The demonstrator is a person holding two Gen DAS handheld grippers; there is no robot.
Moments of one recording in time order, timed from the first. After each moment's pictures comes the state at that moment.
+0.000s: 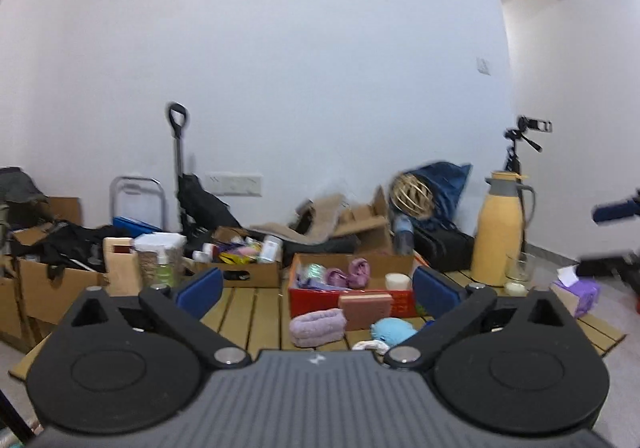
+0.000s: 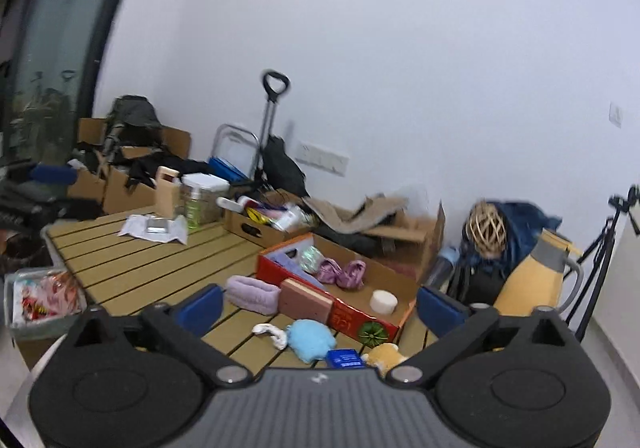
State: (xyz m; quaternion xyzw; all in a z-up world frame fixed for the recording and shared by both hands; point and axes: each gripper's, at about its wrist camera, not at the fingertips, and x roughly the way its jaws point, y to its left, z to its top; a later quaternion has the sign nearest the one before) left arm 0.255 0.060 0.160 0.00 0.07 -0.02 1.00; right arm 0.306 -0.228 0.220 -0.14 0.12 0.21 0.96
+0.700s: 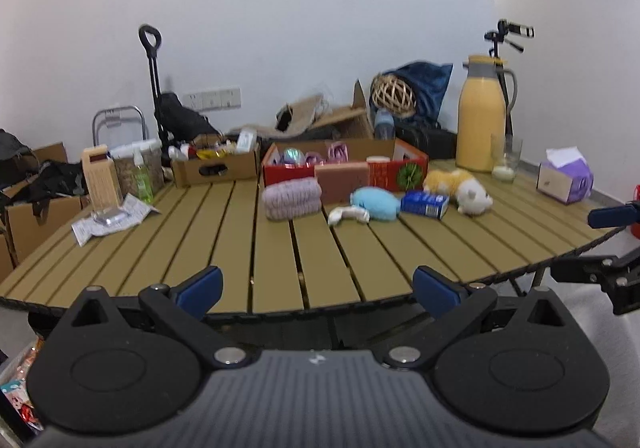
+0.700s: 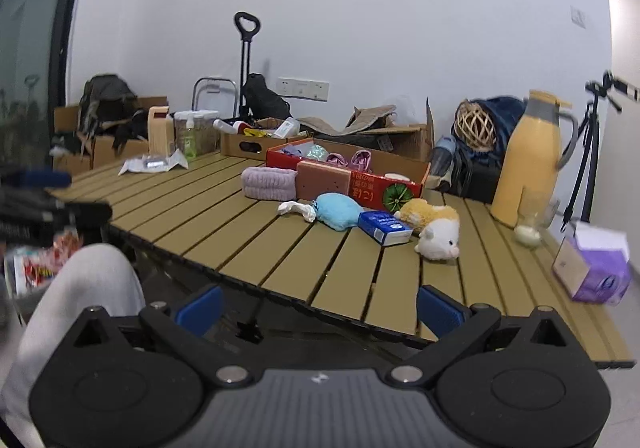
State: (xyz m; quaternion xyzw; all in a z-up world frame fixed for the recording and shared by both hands) left arm 0.251 0.027 0.050 0.04 0.19 -0.05 0.98; right arm 0.253 -0.217 0.068 -0.05 0.21 0.16 0.96
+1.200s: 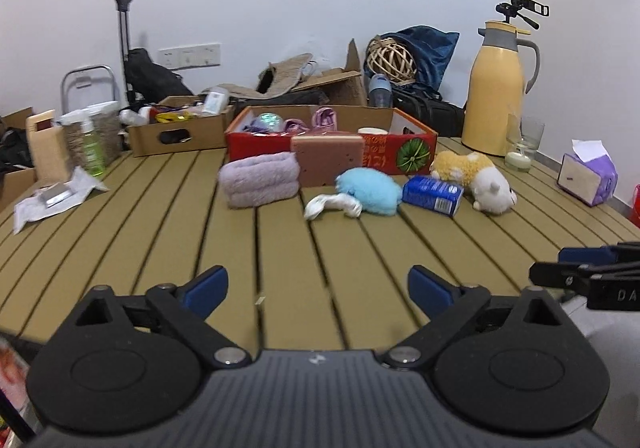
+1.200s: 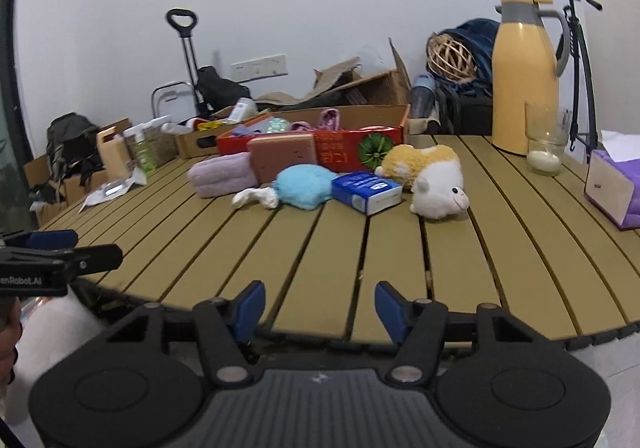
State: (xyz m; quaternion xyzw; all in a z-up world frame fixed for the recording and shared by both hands) left arm 0.382 0.003 0.025 0.01 0.25 -0.07 0.97; right arm 0.365 -0.238 0.020 0.06 0.27 0.14 0.95
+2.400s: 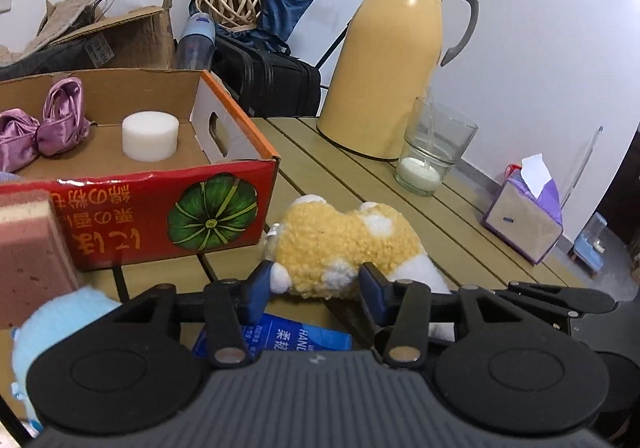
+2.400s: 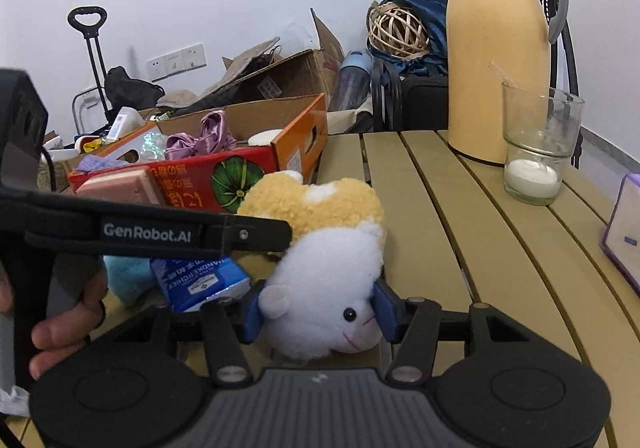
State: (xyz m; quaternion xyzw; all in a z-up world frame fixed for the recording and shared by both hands) left arm 0.648 -0.153 -0.018 -0.04 0.32 -0.32 0.89; right arm 0.567 -0.304 -0.016 0.07 0.30 0.08 0.95
